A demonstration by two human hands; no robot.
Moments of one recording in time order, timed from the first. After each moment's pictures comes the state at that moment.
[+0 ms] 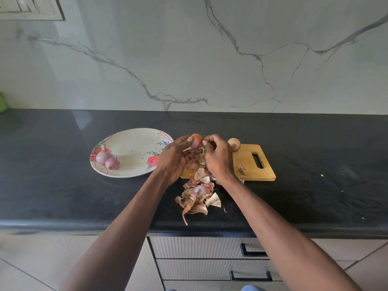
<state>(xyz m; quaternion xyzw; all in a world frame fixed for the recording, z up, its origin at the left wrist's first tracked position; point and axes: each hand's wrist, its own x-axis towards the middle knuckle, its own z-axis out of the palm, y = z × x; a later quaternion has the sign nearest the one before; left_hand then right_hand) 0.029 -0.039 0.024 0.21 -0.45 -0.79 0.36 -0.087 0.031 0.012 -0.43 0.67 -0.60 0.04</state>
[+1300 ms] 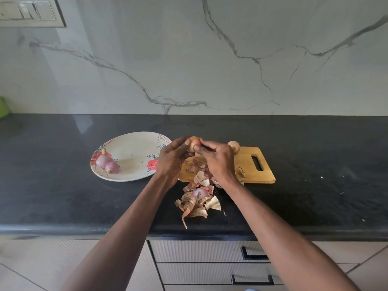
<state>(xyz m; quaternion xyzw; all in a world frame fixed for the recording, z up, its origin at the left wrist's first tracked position) 0.031 -0.045 0.016 0.20 -0.45 -0.77 0.41 -0.087 0.037 0.016 -0.45 0.62 -0.63 0.09</state>
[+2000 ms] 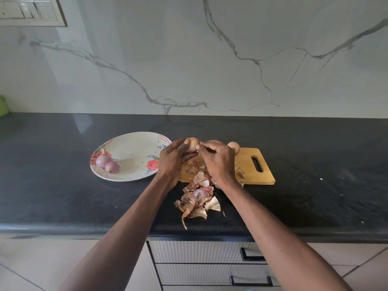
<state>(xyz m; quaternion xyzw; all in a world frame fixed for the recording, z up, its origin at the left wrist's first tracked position) 0.025 -0.044 0.012 0.22 -0.46 -0.76 0.41 -0.089 0.037 0.015 -0.50 0.63 -0.59 -0.05</state>
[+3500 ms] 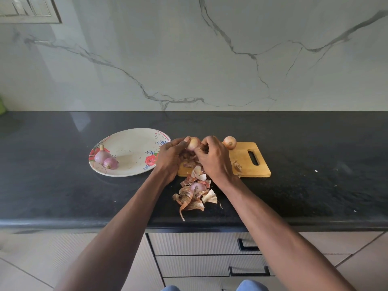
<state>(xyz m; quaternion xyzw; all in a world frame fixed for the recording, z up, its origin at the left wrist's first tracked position) 0.026 -0.043 0.013 0.25 -0.49 -0.74 0.39 -0.094 0.035 0.000 -0.54 0.66 -0.49 -0.19</state>
